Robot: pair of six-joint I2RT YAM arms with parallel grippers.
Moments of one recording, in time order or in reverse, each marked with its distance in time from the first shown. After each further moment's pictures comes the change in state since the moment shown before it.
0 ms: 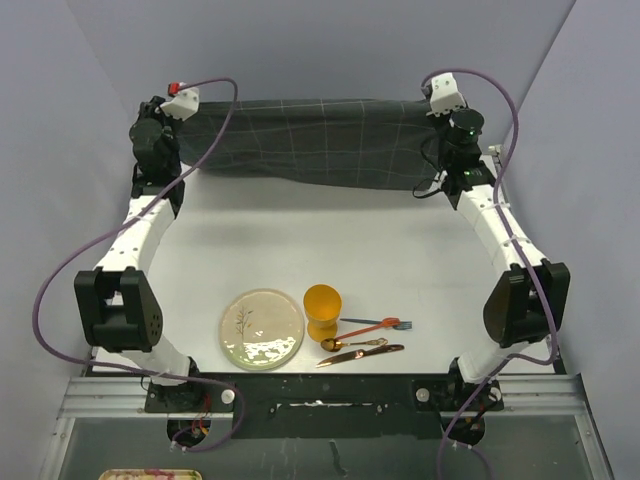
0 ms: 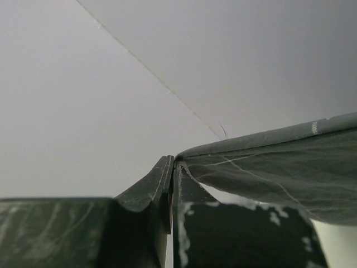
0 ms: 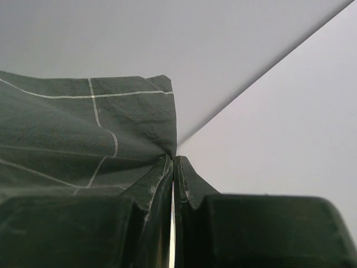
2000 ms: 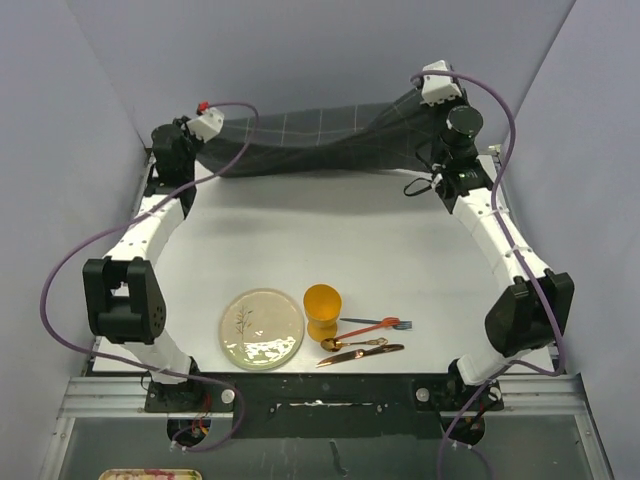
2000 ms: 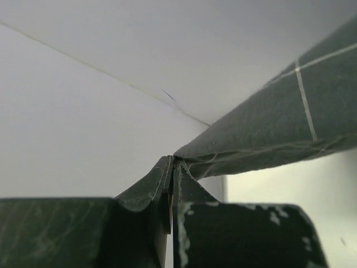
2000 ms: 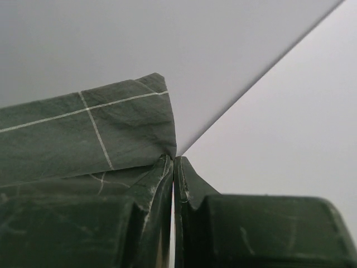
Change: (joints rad) left arm -0.036 0.039 0.017 -0.209 0.059 0.058; right arm 0.084 -0.056 0.030 0.143 0.076 -0.135
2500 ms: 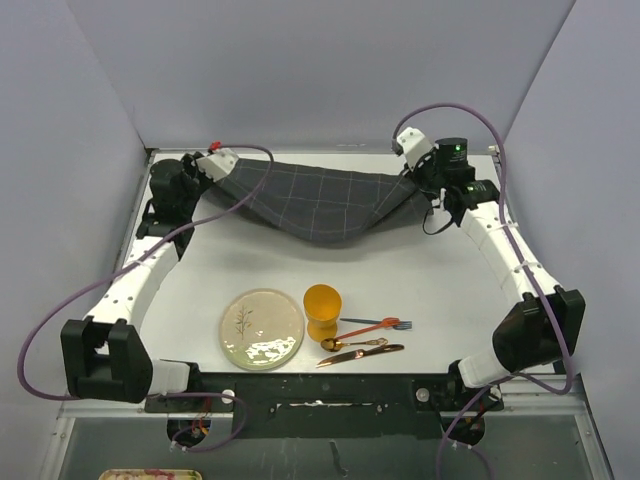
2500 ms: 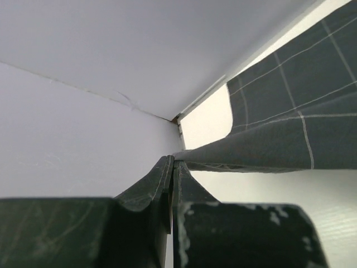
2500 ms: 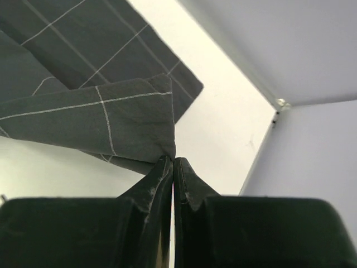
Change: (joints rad) left arm -0.053 -0.358 -0.382 -0.121 0.160 0.015; right arm -0.026 -0.131 -0.160 -0.772 -0.406 0.132
